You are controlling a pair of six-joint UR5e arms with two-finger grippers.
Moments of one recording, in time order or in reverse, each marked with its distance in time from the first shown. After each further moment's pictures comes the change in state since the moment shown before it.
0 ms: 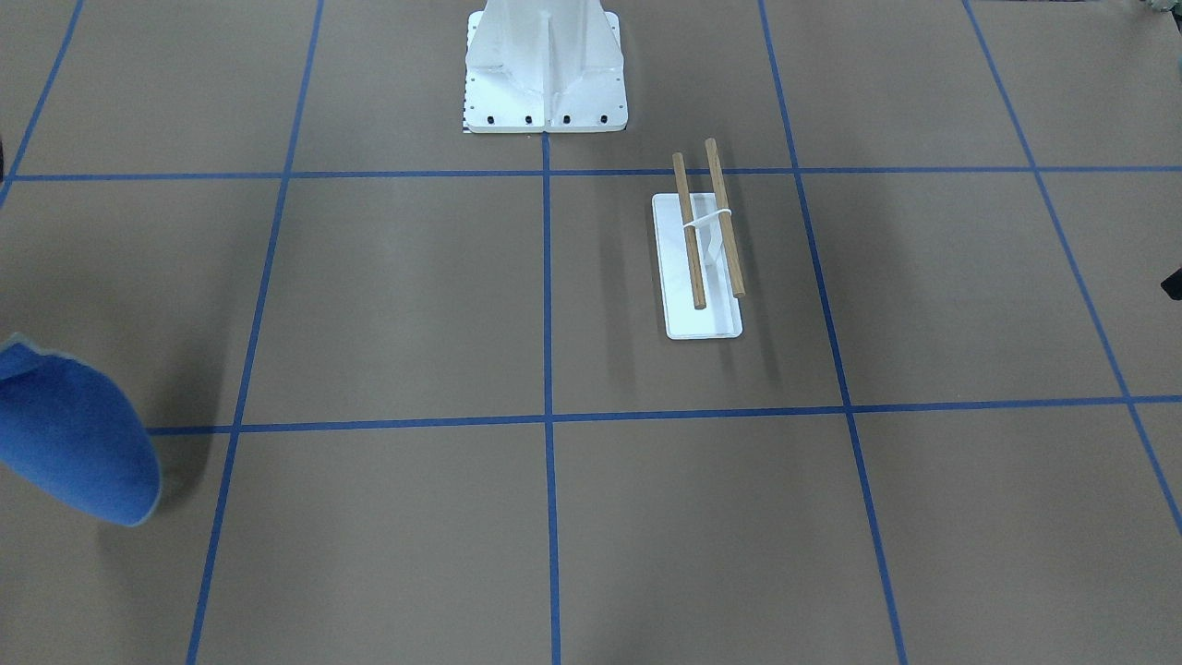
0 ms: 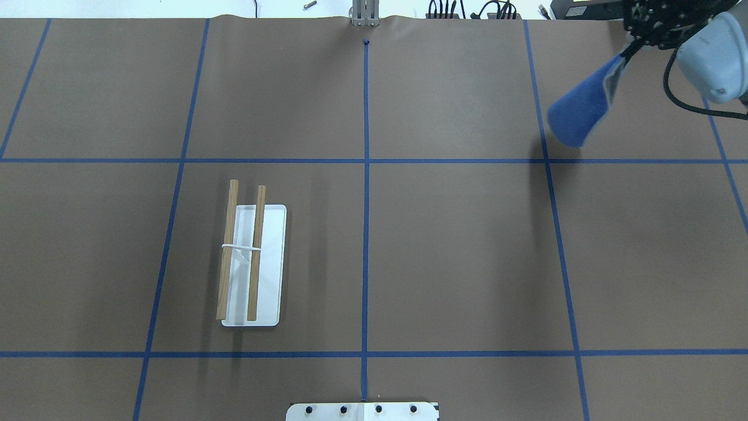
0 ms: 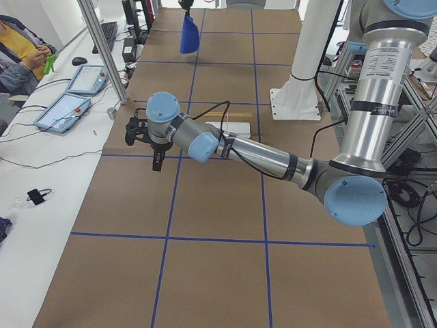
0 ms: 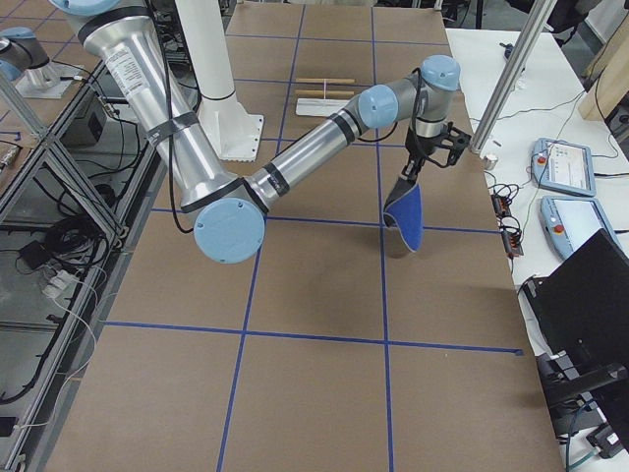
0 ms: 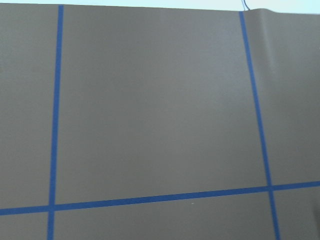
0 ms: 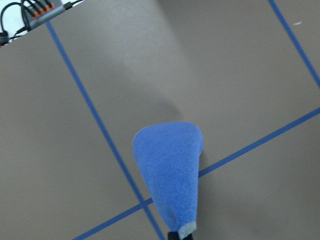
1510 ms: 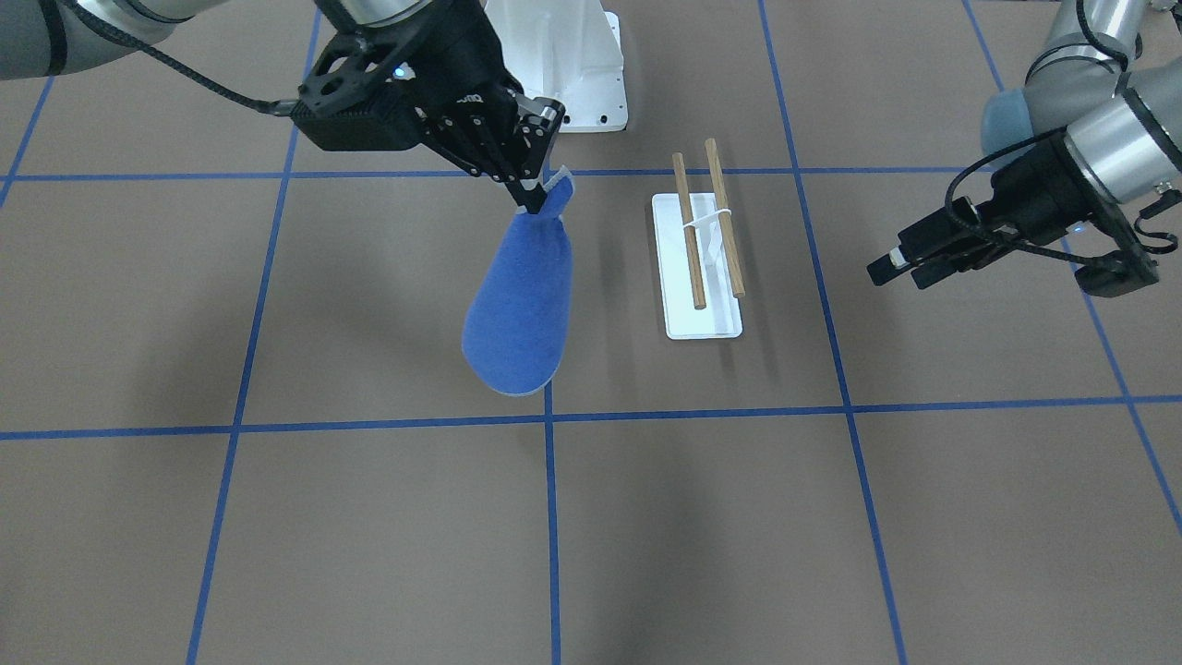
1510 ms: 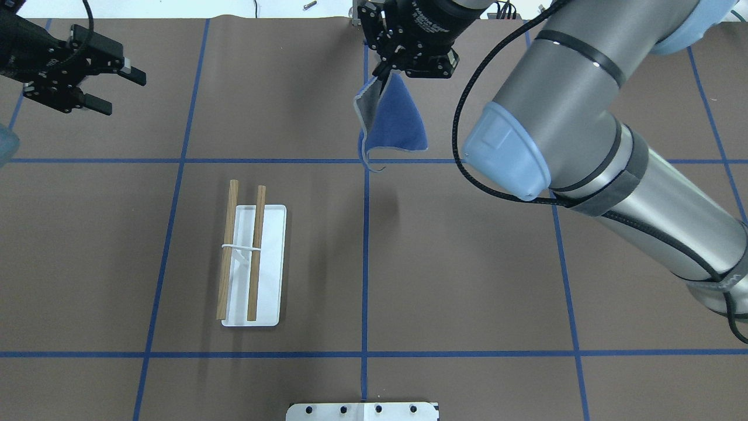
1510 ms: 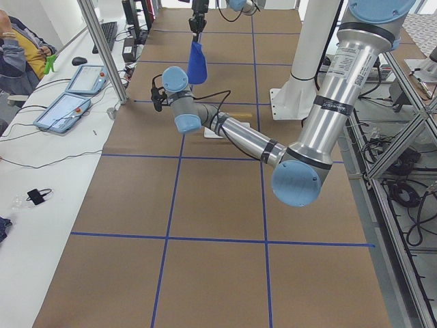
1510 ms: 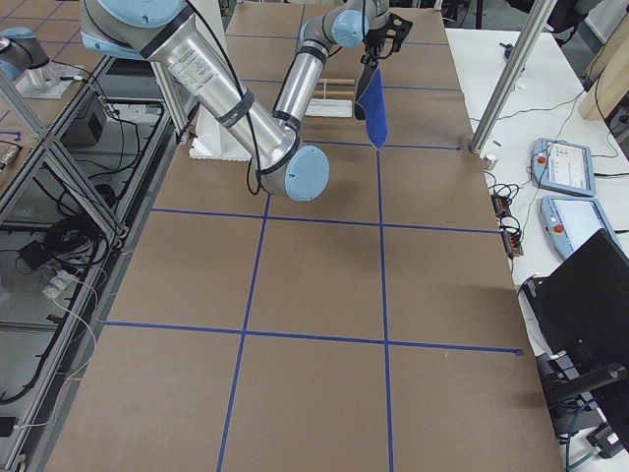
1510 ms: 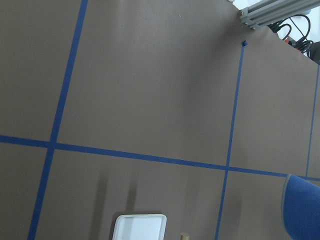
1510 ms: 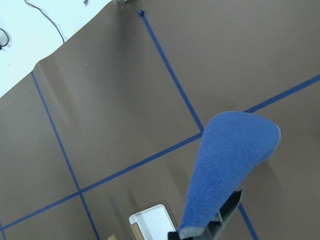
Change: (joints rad) left arm 0.331 -0.178 0.042 -0.474 -0.082 -1.027; right arm -0.389 0.374 -0.017 0.295 -0.210 0.437
